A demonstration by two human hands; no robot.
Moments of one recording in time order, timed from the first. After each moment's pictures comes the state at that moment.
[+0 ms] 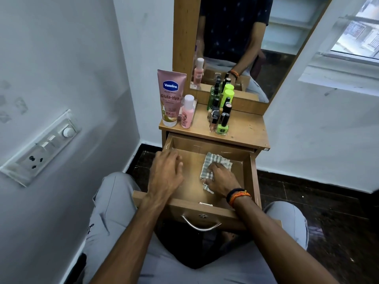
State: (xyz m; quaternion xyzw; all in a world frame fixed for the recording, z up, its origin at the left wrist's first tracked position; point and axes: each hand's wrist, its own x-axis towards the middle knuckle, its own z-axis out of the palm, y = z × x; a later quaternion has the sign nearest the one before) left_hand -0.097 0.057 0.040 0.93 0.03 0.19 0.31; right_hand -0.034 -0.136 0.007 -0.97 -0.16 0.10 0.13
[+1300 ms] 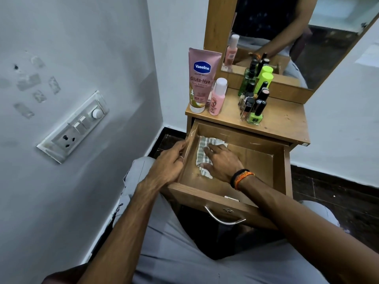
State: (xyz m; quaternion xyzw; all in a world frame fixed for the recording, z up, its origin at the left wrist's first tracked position) left_hand -0.113 0.120 0.050 0.89 0.08 -0.06 0.44; right_hand -0.012 -0.070 0.000 -0.94 -0.34 0.07 0.00
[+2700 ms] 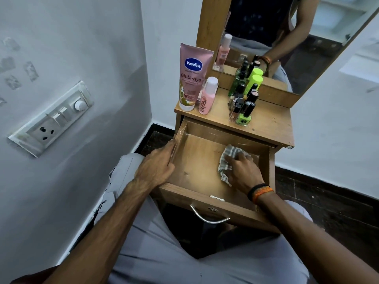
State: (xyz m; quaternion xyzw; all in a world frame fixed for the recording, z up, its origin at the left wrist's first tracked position) left_hand -0.114 0.110 0.045 0.95 0.03 -0.01 0.32; right_hand -0.022 -0.161 0.004 -0.97 -0.21 0.08 0.00
